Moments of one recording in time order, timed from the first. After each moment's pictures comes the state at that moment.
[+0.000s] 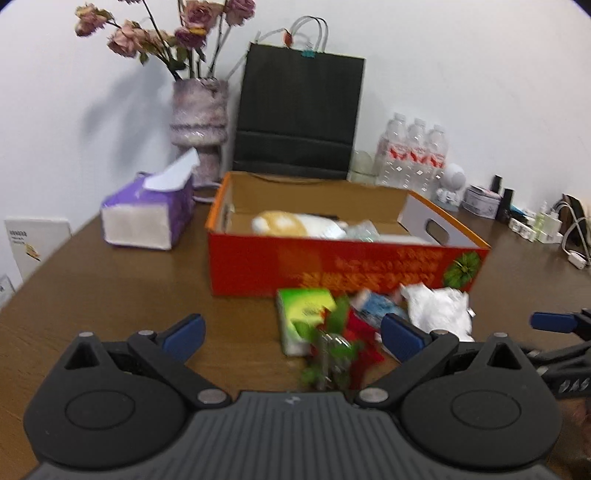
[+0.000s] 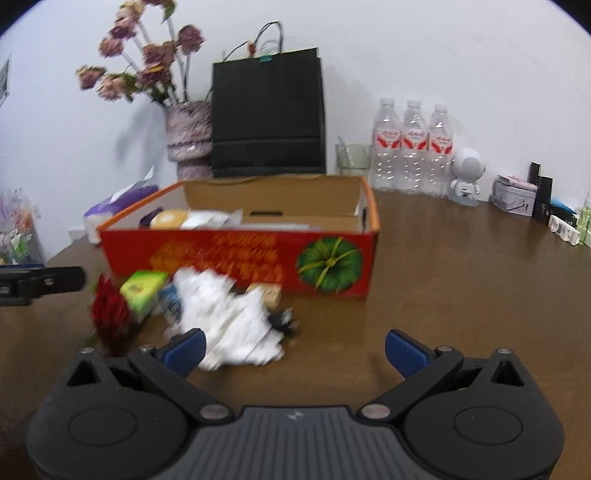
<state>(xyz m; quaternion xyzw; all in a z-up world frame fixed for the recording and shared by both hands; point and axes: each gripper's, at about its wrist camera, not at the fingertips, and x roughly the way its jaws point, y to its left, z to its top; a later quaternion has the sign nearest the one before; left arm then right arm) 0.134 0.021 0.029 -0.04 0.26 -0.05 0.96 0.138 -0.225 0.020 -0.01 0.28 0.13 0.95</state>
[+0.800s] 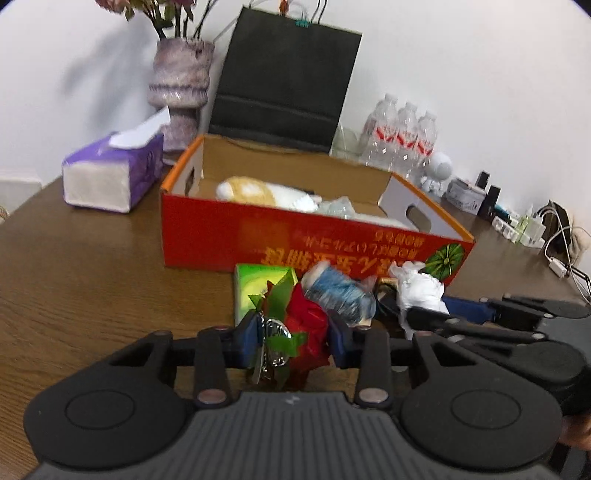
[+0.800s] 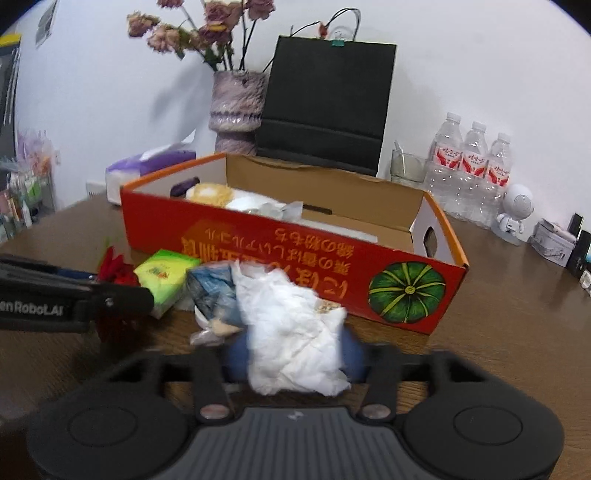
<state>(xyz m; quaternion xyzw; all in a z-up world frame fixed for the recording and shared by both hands) 0.156 0.012 0.016 -0.09 0.29 -0.08 0.95 0.175 -0.178 0.016 -0.07 0.28 0.18 0.94</state>
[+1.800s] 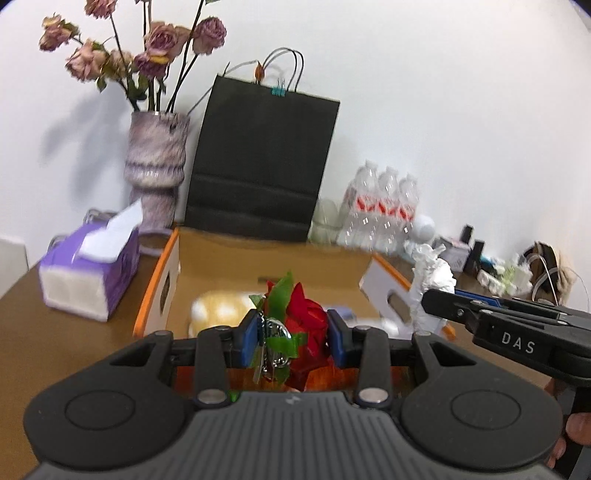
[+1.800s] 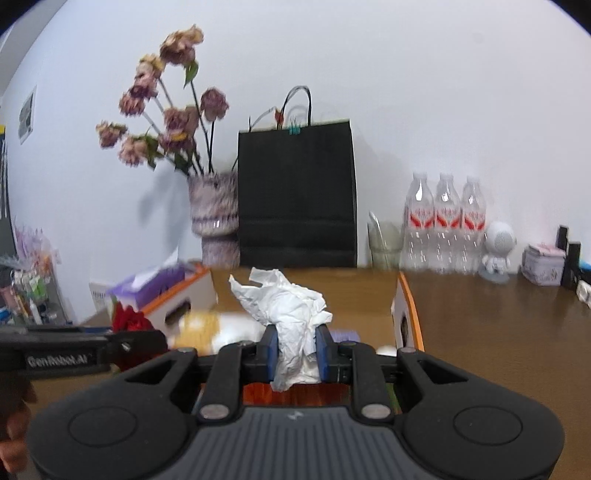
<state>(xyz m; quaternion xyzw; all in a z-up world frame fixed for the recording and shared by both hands) 0.207 0.005 0.082 -0.09 0.20 -0.10 0.97 0.198 -0.198 0.090 0.01 0.18 0.16 0.97</state>
